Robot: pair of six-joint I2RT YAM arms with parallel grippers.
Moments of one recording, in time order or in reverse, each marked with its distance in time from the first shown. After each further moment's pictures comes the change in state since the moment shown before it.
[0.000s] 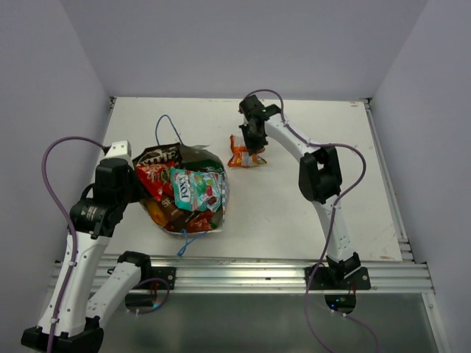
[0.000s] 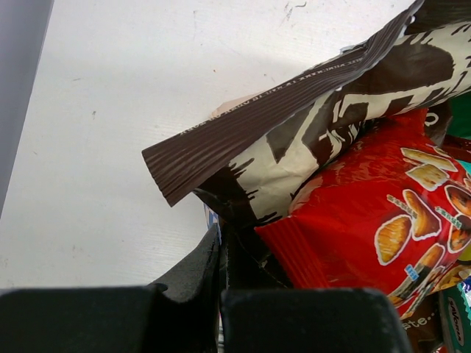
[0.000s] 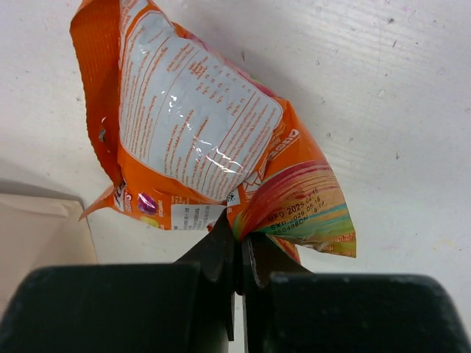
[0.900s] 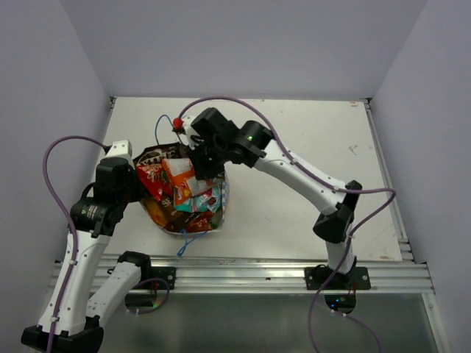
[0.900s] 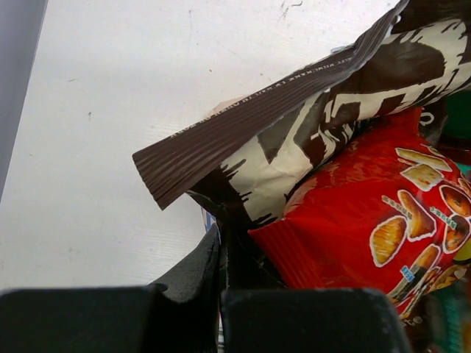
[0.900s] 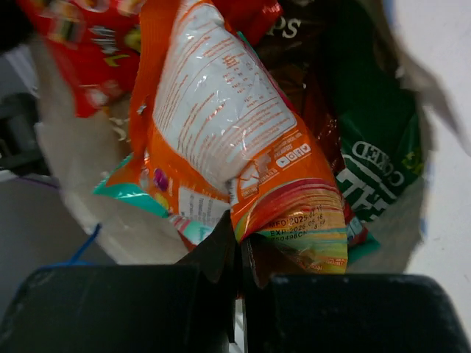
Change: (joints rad) left arm 0.000 0.009 0.000 0.005 0.014 0.000; right arm 0.503 -0.433 0.112 -0.158 -0.138 -0.060
